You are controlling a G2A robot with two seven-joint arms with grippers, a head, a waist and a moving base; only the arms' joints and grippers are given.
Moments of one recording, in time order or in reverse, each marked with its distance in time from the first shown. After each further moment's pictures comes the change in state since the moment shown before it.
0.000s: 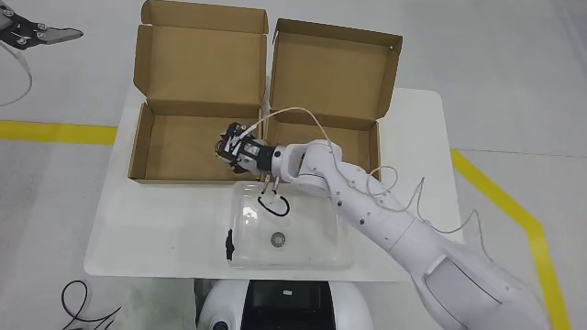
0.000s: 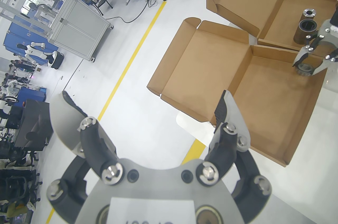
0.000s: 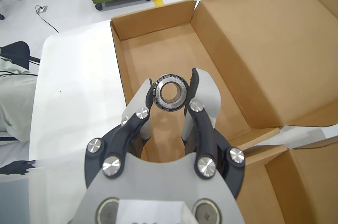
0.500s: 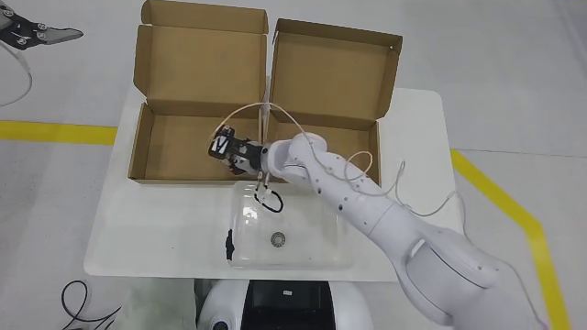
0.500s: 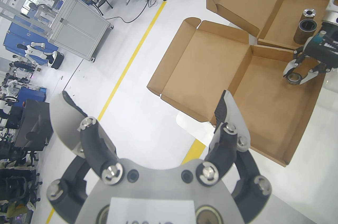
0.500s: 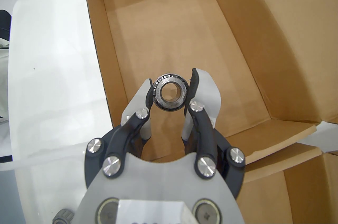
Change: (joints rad) left arm 0.000 0.000 0.000 0.000 0.000 0.000 0.000; right arm 0.110 -0.130 -0.085 0.259 0.046 -0.015 0.106
